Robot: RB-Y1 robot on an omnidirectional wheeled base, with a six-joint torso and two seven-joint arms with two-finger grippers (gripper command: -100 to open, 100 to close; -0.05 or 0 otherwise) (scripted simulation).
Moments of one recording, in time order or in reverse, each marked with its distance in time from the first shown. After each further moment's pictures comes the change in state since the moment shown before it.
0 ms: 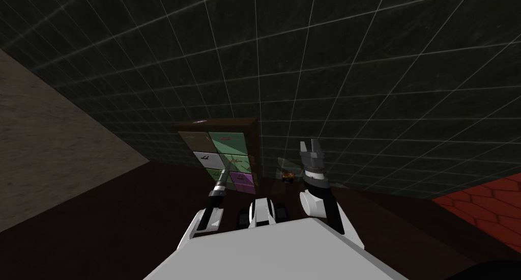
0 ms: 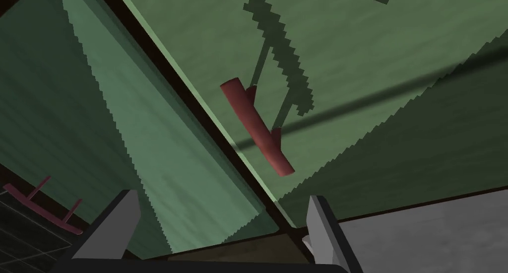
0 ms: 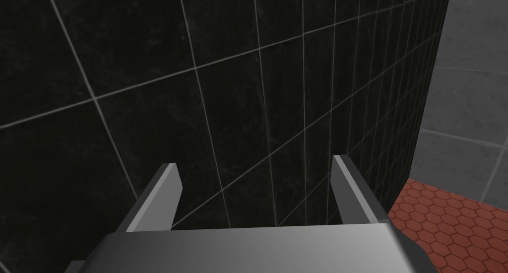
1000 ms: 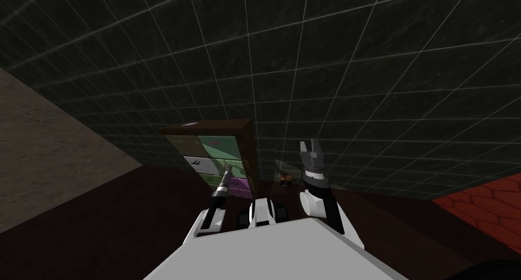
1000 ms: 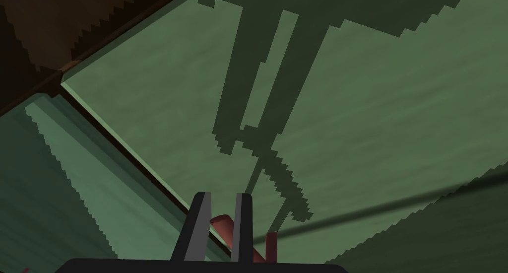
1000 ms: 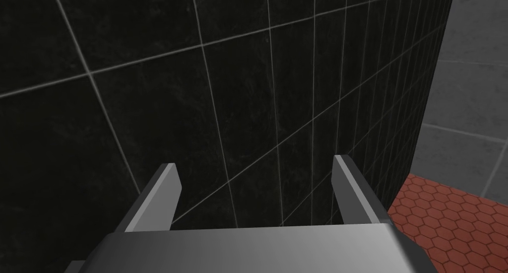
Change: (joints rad) left arm -0.022 -0.008 -0.015 0.078 -0.015 -0.005 -0.018; right arm 0.000 0.000 0.000 0.000 0.000 0.000 0.000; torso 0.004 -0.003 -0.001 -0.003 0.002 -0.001
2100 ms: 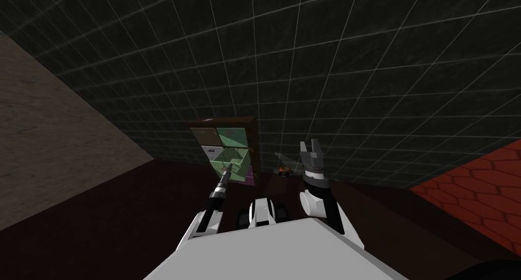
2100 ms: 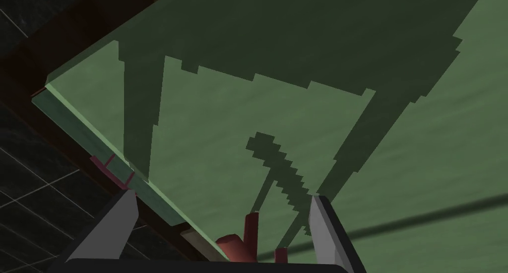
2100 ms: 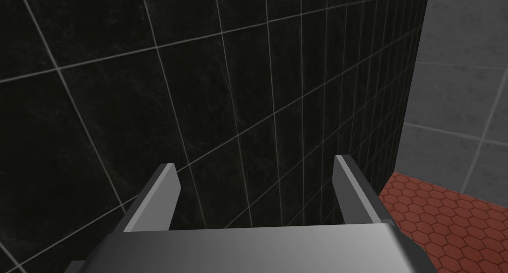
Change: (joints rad) left arm 0.050 0.036 -0.022 -0.099 -0.004 0.066 0.033; right arm 0.000 0.000 0.000 0.000 0.000 0.000 0.000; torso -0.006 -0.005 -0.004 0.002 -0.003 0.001
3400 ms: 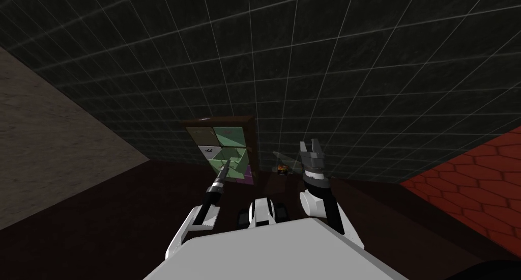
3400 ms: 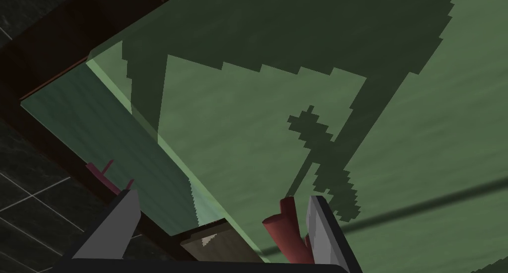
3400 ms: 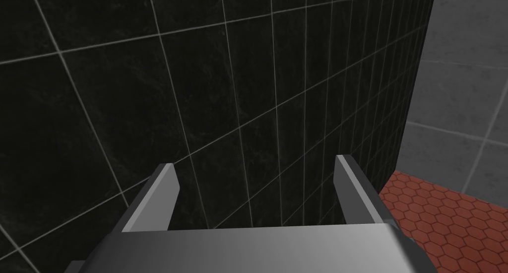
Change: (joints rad) left arm 0.006 0.053 -0.006 -0.167 0.005 0.201 0.055; right arm 0.000 0.000 0.000 0.000 0.000 0.000 0.000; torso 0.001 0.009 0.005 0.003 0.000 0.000
